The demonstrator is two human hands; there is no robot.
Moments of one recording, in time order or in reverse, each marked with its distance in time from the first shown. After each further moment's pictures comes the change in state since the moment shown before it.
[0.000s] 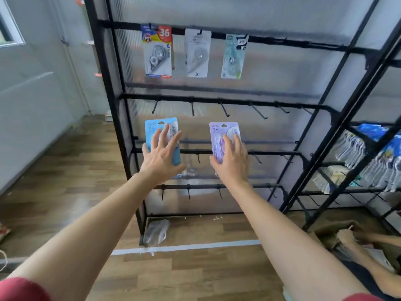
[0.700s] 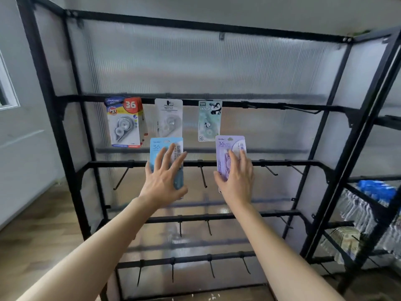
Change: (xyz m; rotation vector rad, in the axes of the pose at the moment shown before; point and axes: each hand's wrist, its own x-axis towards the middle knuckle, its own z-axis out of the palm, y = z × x) left_hand 0.189 0.059 -0.011 0.079 0.147 0.146; right_hand 0.189 0.063 -0.027 0.133 0.295 -0.042
